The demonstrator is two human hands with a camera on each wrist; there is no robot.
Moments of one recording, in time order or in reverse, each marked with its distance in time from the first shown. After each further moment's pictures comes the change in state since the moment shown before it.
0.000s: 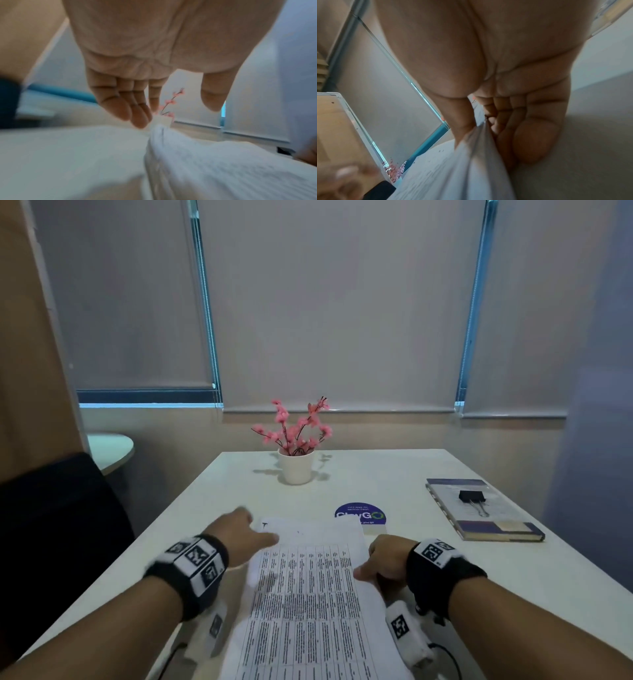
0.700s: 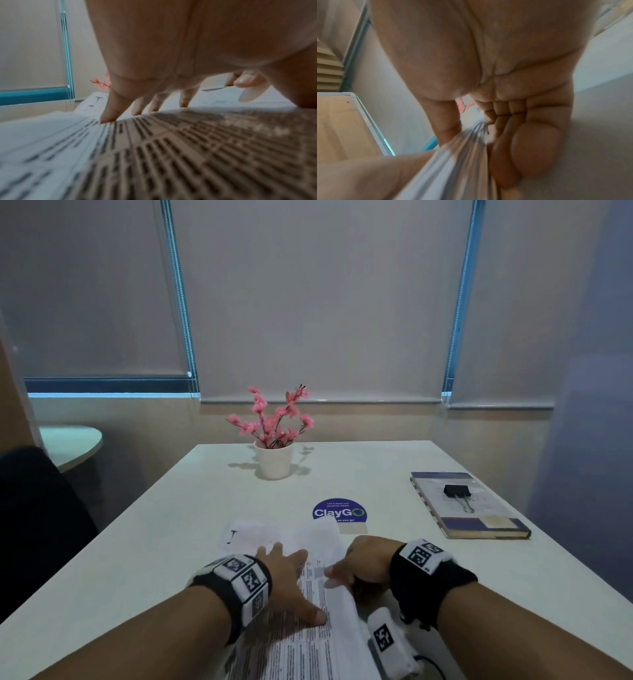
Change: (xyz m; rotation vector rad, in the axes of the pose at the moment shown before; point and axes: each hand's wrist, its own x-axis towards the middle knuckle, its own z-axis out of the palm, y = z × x) left_hand 0.016 0.064 0.085 0.492 -0.446 0.141; right_hand 0.017 0.014 -0.002 0.073 -0.109 0.010
